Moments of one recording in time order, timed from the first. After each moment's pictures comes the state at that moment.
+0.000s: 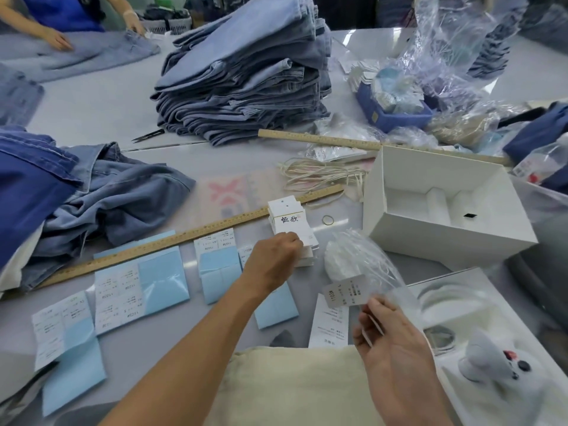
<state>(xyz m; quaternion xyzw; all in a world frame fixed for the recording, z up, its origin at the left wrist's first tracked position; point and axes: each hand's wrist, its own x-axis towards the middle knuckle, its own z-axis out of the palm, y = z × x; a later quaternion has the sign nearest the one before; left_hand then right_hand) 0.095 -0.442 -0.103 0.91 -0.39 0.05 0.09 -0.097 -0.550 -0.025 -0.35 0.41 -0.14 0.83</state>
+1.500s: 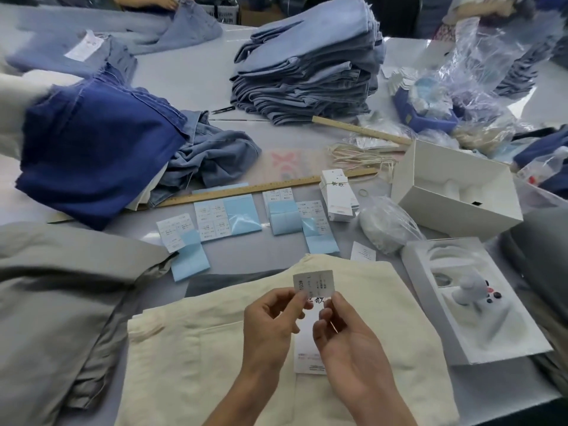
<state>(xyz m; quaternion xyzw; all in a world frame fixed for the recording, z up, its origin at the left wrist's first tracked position) -0.192 -0.256 -0.018 0.63 0.10 -0.11 0.76 -0.222 -0.364 0.021 -0.26 0.41 -0.02 0.88</state>
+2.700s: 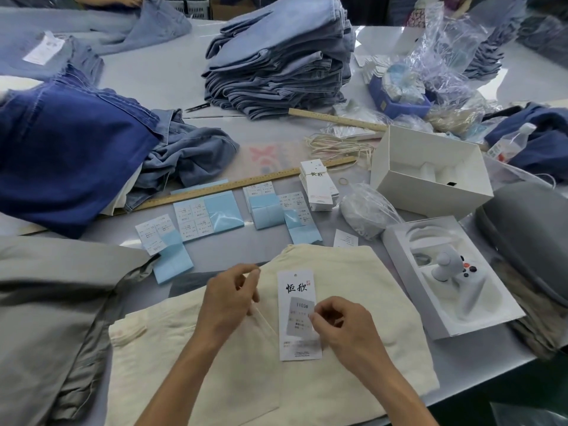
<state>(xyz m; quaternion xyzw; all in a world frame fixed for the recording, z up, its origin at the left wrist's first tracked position) -0.140 -0.216 -0.040 0.84 -0.04 -0.13 0.53 -0.245 -0.413 -0.004 -0.84 0.22 0.06 0.49</state>
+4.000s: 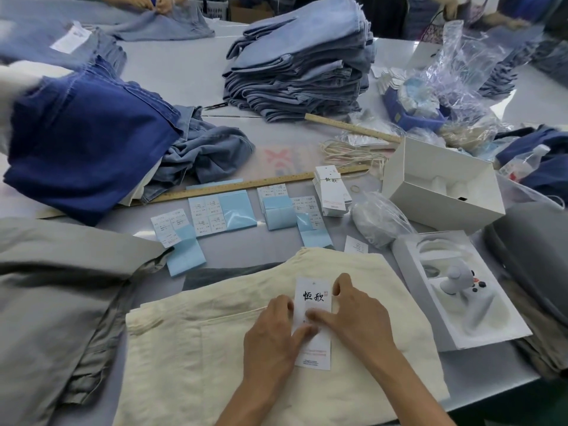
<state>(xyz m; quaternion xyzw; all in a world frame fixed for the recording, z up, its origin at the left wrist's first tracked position) -0.214 -0.254 -0.069 0.91 -0.04 -0.11 0.39 -0.208 -0.420 -0.024 -0.96 0.19 0.08 0.16</state>
